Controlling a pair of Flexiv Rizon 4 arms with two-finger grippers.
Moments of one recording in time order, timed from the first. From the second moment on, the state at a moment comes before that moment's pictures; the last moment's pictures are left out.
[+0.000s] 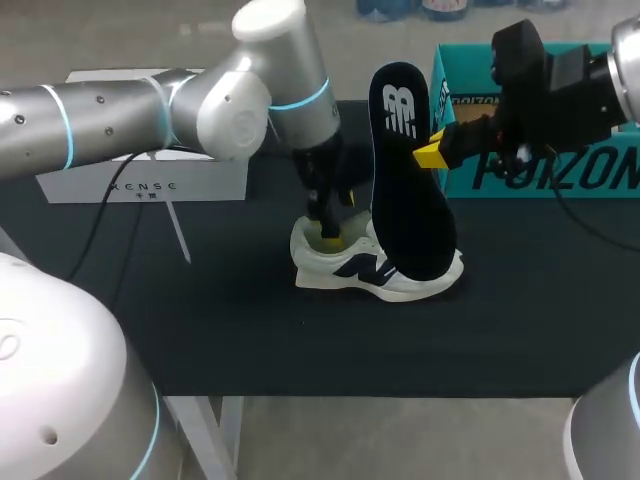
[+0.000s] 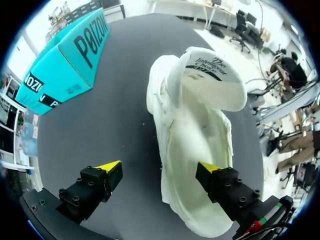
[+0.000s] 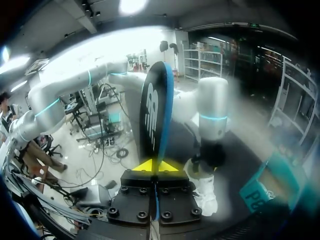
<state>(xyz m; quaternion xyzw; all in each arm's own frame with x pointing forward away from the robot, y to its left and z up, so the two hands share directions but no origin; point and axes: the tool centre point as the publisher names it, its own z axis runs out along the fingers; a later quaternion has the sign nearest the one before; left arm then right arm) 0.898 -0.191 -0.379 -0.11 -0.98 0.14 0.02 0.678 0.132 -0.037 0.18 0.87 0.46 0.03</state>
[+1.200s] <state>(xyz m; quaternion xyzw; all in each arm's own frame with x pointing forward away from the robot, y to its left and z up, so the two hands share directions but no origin) 0.887 -0.199 -0.378 -0.18 -0.97 0.16 0.04 0.678 0.132 -0.037 0.18 0.87 0.46 0.03</state>
